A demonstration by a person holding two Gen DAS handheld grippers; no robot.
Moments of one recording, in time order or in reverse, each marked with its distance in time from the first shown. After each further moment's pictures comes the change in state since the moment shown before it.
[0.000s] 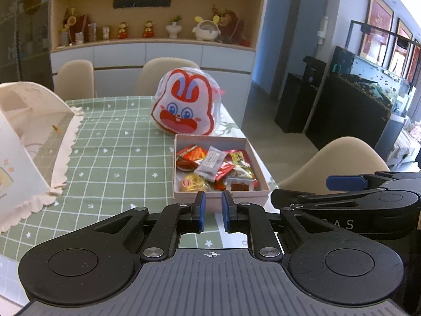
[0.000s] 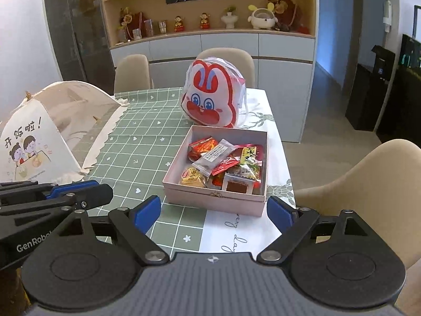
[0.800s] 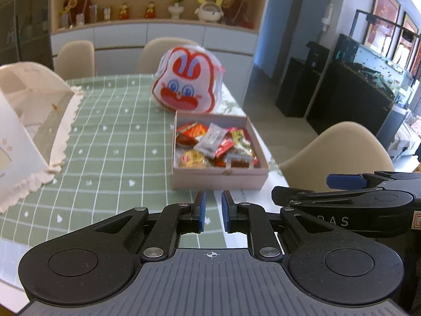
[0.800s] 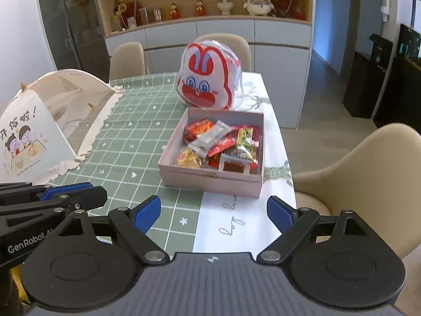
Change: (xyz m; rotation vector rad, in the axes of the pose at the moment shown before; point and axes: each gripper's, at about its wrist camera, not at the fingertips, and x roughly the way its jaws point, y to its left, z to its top) left arm 0.006 0.000 -0.015 -0.027 0.097 0.006; right arm 0.008 -0.004 -0.015 0.016 0.071 -0.016
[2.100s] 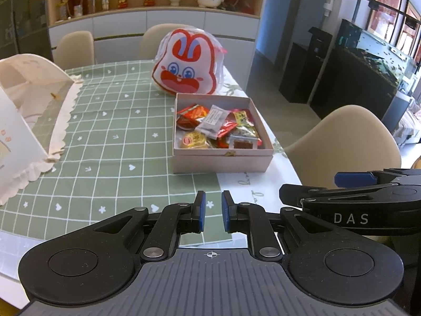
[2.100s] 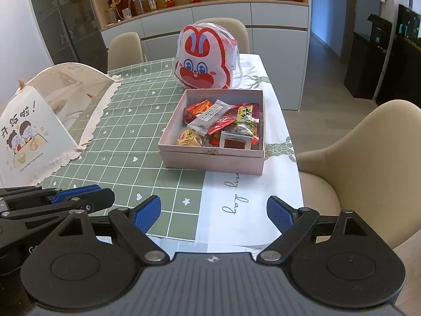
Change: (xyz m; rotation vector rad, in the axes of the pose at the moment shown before) left arm 0.008 -0.003 -0.013 0.019 0.054 0.012; right arm 0.000 -0.007 -0.015 0.039 0.059 0.024
